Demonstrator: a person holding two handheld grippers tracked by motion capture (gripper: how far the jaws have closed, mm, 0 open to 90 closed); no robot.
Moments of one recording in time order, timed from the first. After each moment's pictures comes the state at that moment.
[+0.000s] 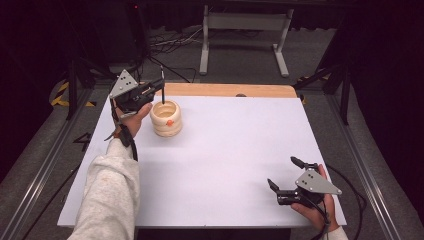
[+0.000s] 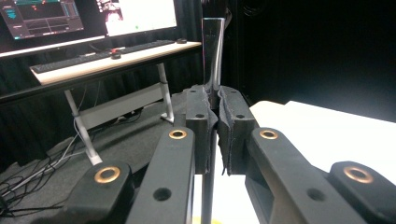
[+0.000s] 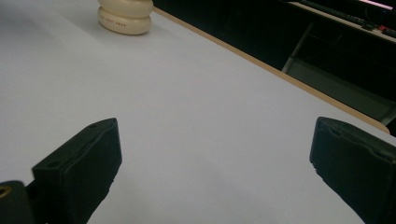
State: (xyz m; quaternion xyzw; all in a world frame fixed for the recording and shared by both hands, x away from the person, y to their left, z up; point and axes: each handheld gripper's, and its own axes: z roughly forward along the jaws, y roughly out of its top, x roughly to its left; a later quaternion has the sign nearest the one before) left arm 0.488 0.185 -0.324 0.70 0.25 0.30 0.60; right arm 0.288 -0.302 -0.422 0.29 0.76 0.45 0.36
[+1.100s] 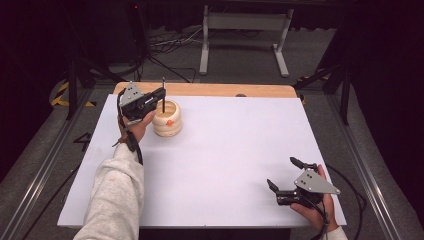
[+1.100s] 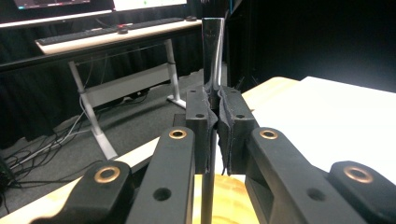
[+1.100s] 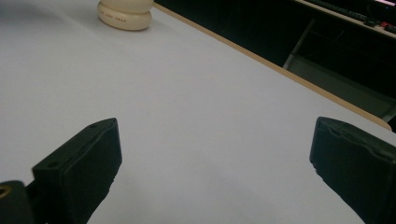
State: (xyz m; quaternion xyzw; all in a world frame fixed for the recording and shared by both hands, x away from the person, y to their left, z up) left arm 0.504 0.185 -0.374 0.70 0.28 0.29 0.58; right arm 0.288 -0.301 -0.424 0.29 0.77 0.44 0.36
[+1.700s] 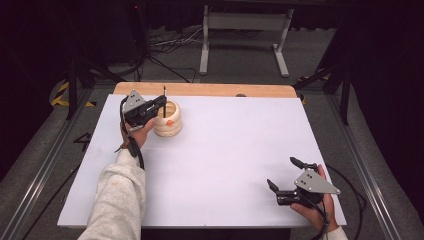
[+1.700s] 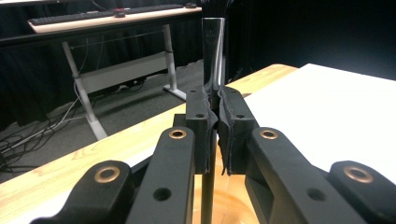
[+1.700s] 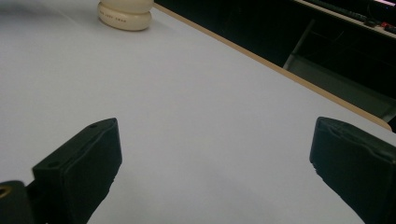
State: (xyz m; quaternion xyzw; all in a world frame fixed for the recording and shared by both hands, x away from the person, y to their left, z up) left arm 0.504 0.185 -0.400 0.71 0.30 0.27 0.58; right arm 0.288 -0.302 -0.424 0.29 0.77 0.45 0.36
